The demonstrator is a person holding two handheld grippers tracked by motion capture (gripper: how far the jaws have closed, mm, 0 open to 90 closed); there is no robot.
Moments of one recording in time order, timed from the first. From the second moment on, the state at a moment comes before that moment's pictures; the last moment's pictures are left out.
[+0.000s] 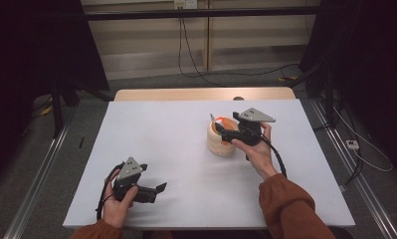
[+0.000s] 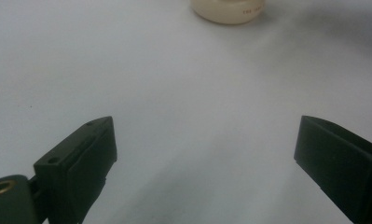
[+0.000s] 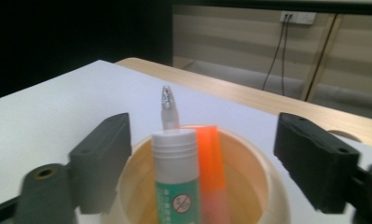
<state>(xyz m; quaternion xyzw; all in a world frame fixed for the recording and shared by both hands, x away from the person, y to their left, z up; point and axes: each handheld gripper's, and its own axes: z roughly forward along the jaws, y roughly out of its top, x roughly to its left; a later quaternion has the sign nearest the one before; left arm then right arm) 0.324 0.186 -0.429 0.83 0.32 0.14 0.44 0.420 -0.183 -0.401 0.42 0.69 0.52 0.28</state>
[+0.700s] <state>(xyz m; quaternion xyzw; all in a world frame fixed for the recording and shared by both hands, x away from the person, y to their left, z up) 0.330 0.186 -0.428 0.82 0.33 0.14 0.45 0.417 -0.189 -0.395 0.42 0.69 0.51 0.28</state>
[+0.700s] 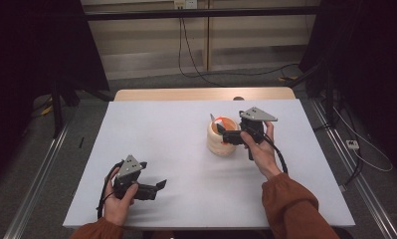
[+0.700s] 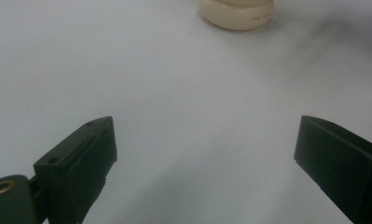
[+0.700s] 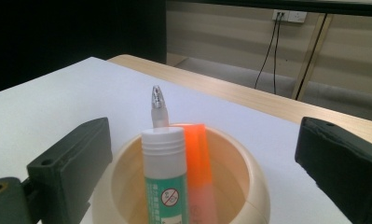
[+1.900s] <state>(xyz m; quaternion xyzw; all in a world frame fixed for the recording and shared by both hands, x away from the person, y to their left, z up) 0.330 0.191 -0.422 0.80 0.34 0.16 0.47 0.370 -0.217 -0.408 0.42 0.73 0.48 0.25</state>
